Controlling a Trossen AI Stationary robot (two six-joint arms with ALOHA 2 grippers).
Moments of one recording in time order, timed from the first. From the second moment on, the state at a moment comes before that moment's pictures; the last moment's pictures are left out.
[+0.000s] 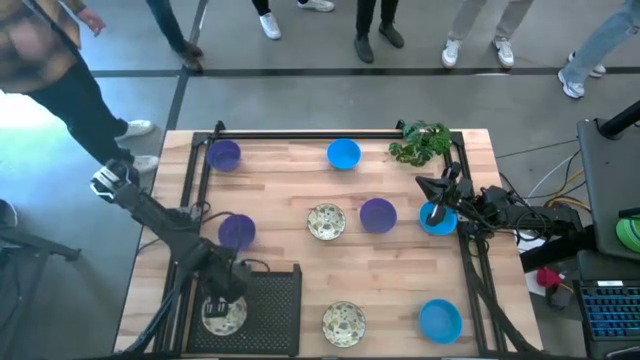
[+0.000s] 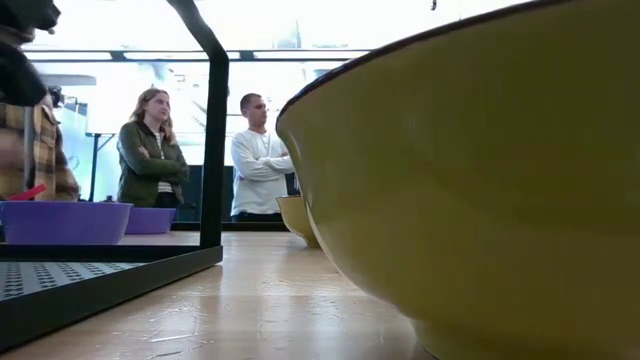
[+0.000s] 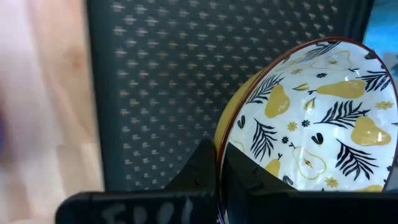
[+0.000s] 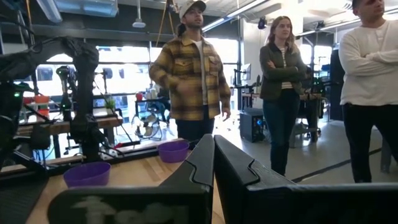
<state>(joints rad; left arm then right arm) -0.71 1.34 0.92 -0.88 0.19 -0.76 -0.02 0.00 0.01 0.24 0.42 -0.04</state>
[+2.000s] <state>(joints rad) -0.91 1.51 0.88 -0.66 0.26 -0.82 -0.02 0.00 0.01 0.24 0.42 -0.03</state>
